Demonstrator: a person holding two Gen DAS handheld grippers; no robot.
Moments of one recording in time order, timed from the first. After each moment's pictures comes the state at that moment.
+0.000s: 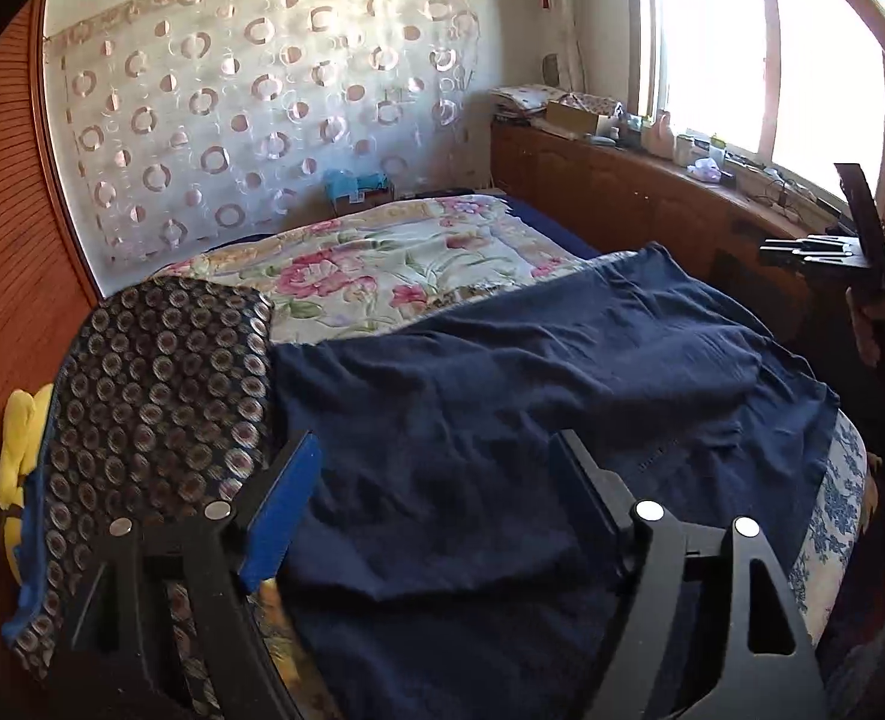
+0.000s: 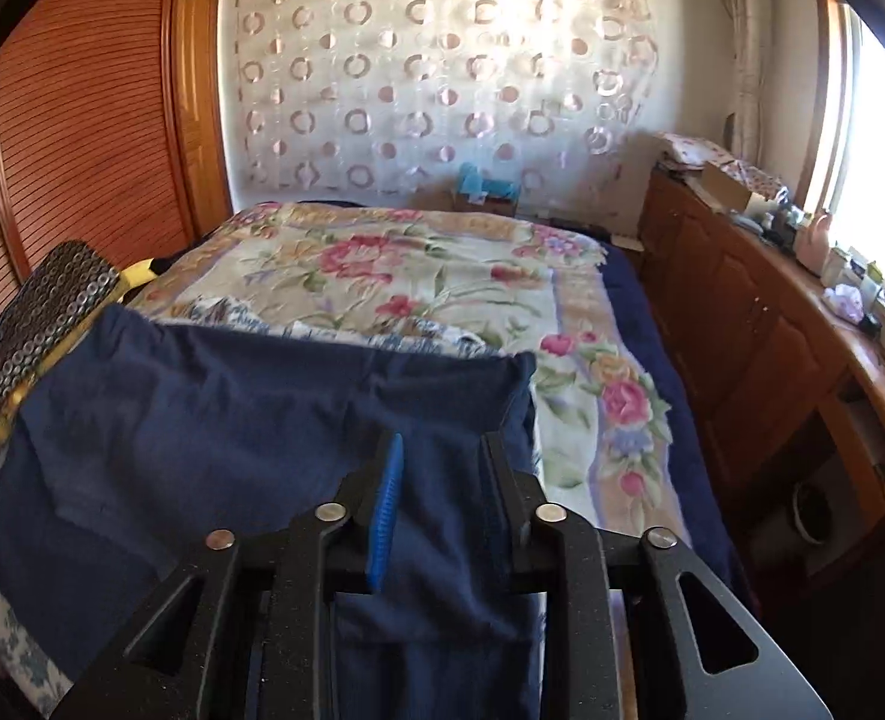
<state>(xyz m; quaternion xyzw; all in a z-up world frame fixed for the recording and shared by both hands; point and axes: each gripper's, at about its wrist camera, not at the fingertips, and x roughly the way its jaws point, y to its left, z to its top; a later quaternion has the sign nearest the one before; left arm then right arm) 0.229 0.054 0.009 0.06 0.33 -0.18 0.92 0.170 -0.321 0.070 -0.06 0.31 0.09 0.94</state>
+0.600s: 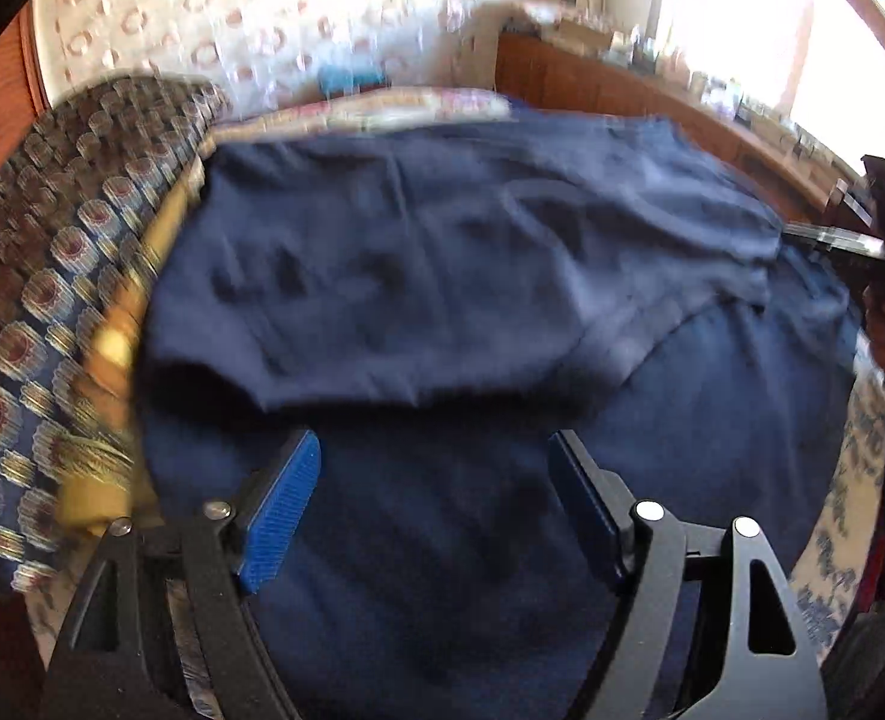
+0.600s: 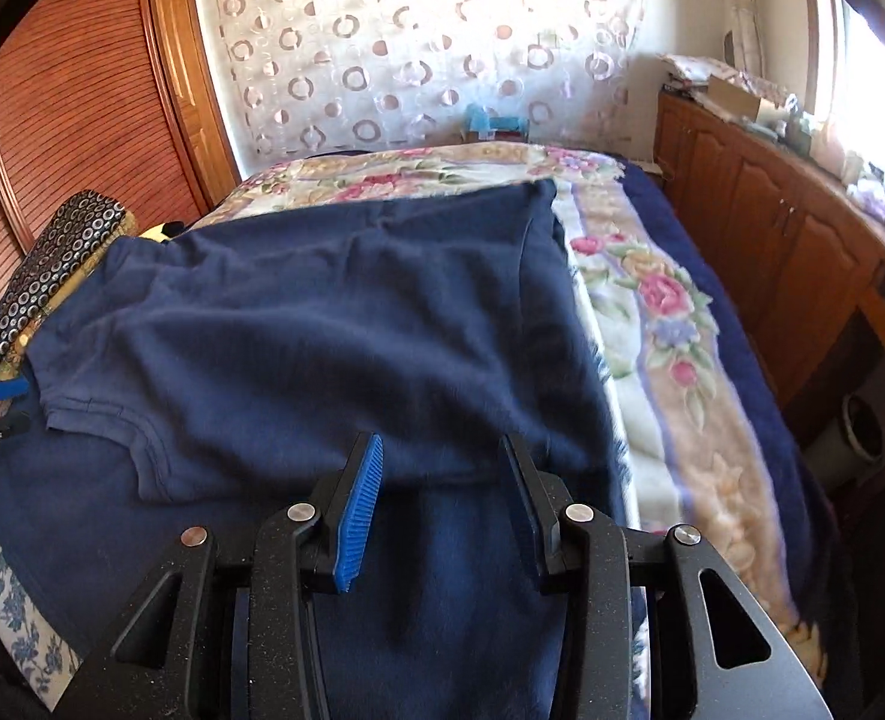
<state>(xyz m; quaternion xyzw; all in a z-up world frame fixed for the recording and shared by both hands) 0.213 0.032 -0.087 0.06 0.43 -0.17 0.88 0.192 -0.368 0.014 0.00 0.37 0.11 0.92</state>
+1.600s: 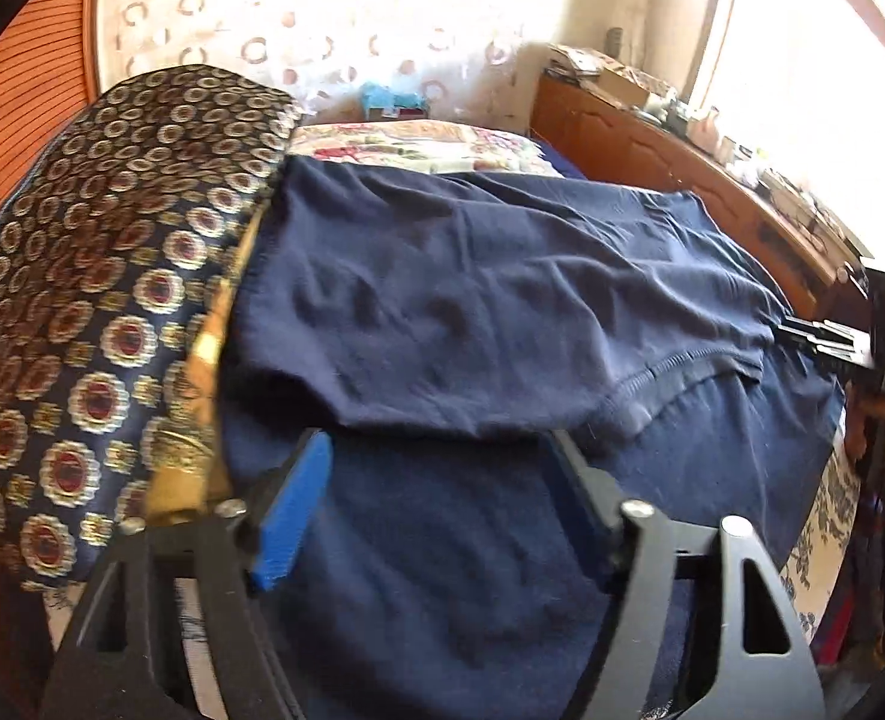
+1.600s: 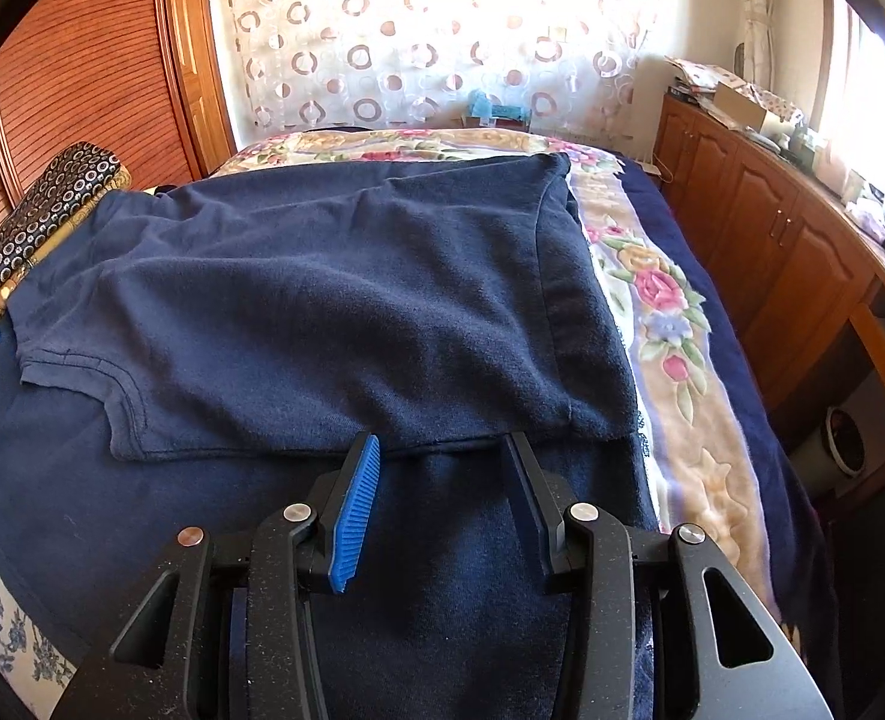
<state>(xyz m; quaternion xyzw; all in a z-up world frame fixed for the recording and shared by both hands) 0.213 0.074 -0.065 -0.03 0.41 -0.14 0.90 0.196 -0.342 0.000 -0.04 0.37 0.09 0.92</state>
